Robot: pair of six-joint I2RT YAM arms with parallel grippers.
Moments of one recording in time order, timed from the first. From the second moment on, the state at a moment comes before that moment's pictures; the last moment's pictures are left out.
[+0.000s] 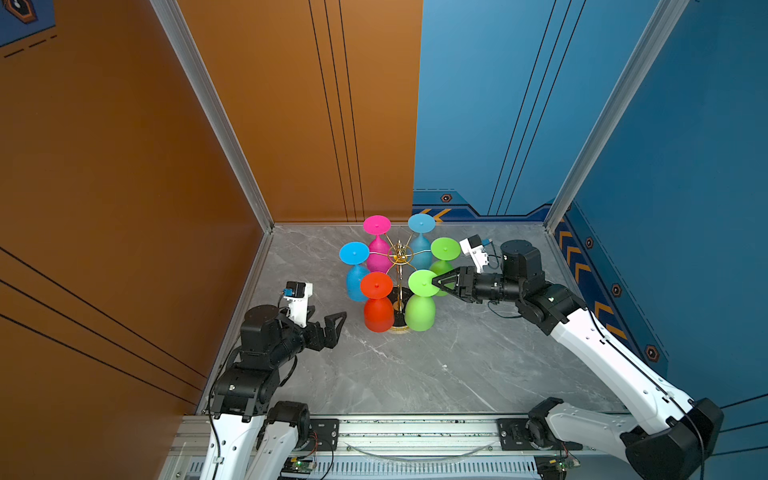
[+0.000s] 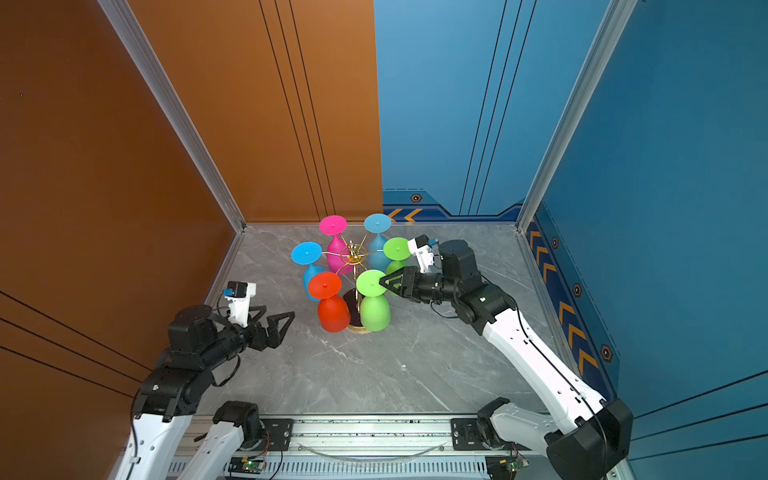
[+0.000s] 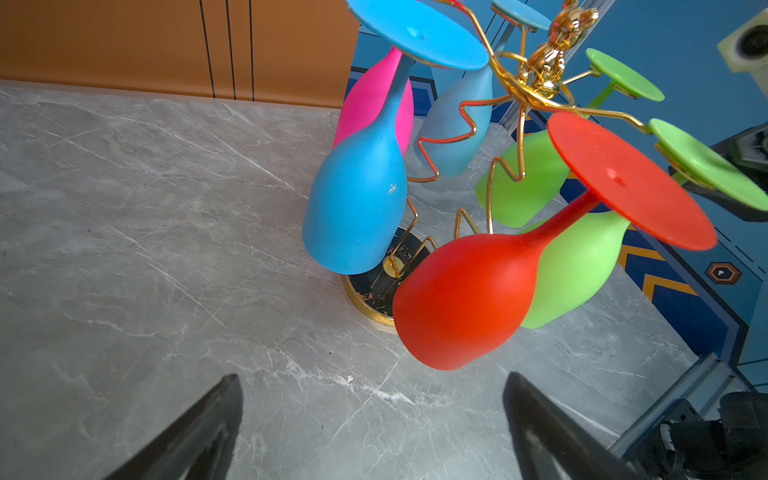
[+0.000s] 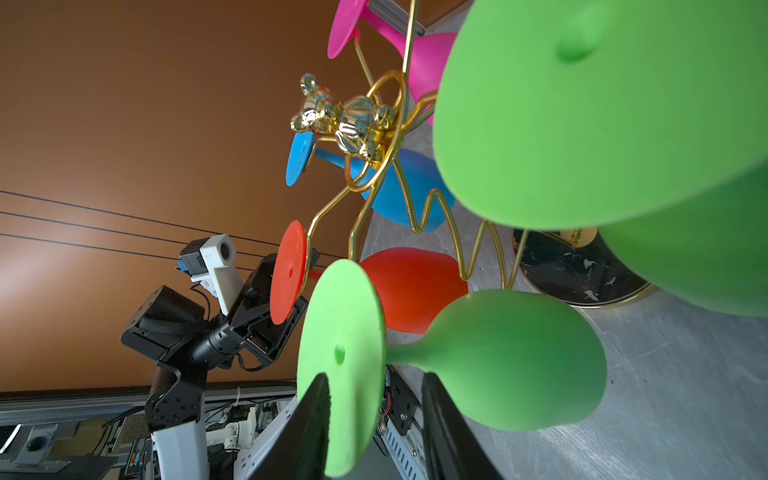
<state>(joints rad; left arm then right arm) -0.09 0.53 0.77 -0.72 0.38 -0.17 0.50 1.17 1.13 -0.41 -0.66 0.81</state>
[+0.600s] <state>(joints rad) -0.09 0.52 0.77 -0.72 0.38 -0.17 0.50 1.17 1.13 -0.38 -0.65 0.84</state>
